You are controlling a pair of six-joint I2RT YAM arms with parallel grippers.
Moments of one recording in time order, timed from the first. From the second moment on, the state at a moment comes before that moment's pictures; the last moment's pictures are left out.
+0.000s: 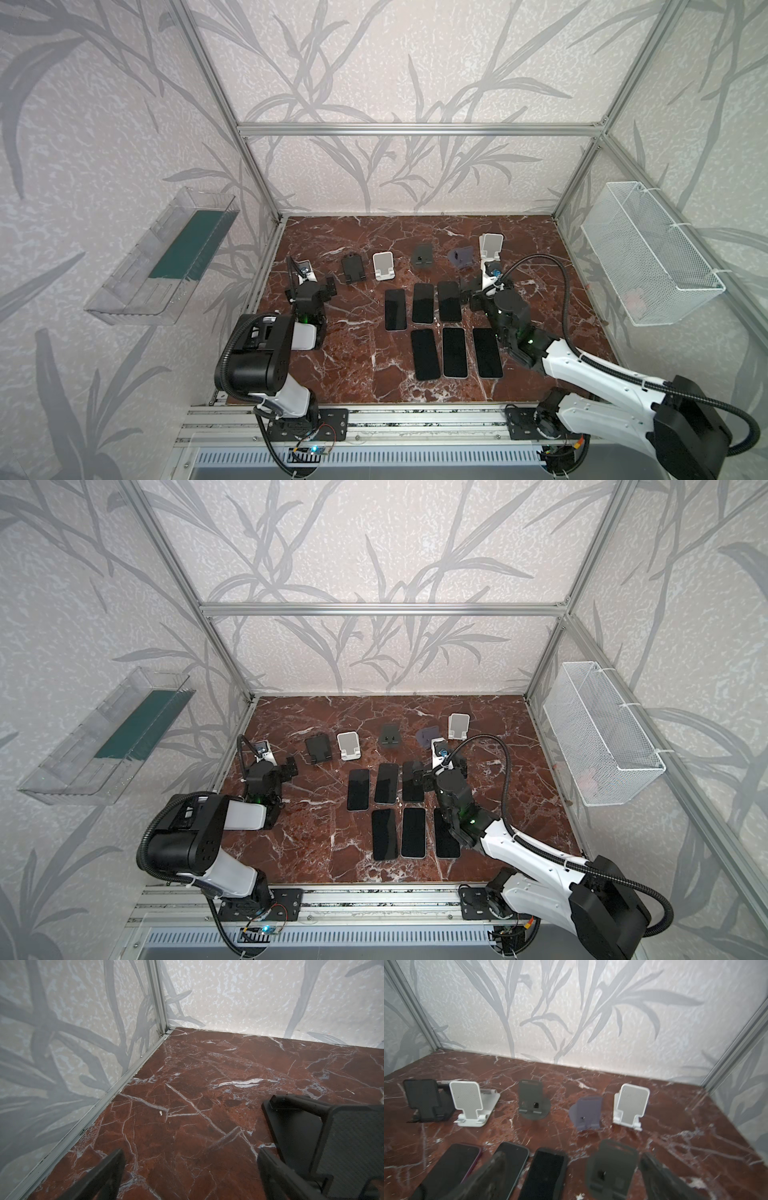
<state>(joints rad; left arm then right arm) -0.01 1.58 0.36 0.91 -0.36 -0.05 0.67 1.05 0.49 0.39 0.53 0.02</state>
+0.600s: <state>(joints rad) -0.01 1.58 0.36 0.91 -0.36 -0.05 0.25 1.24 0.16 0.80 0.37 -0.11</state>
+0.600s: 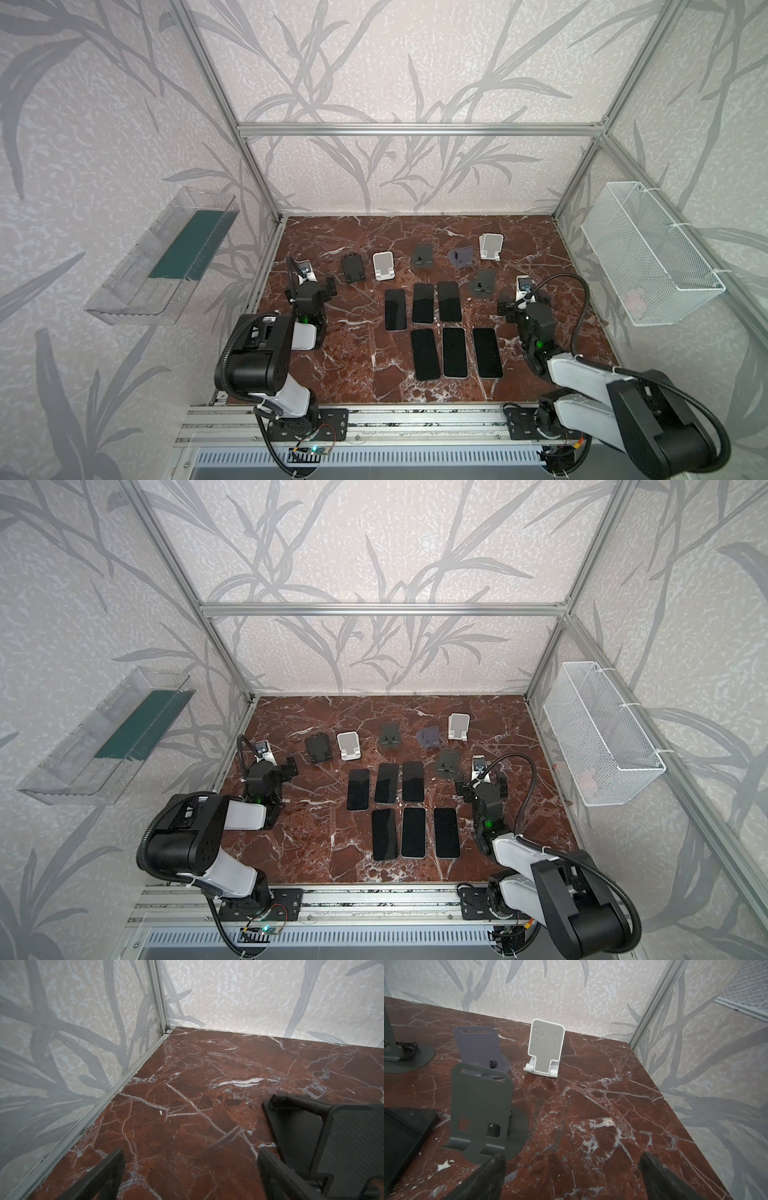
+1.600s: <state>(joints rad) -0.01 1.58 0.36 0.91 -0.36 -0.05 0.14 1.61 0.35 0.95 0.28 -0.05</state>
